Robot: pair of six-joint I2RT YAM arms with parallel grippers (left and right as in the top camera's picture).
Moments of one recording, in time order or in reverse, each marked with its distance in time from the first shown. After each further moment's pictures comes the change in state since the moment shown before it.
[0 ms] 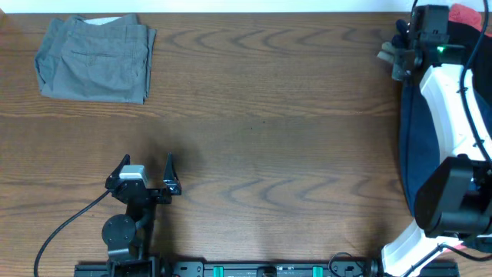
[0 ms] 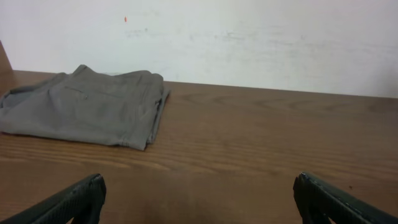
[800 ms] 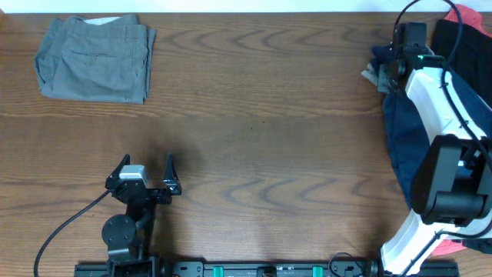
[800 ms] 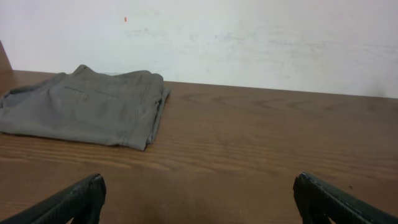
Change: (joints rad) left arm 0.000 0.000 0.000 0.000 0.000 0.000; right arm 0.008 0.079 -0.071 0.049 -0.046 0.022
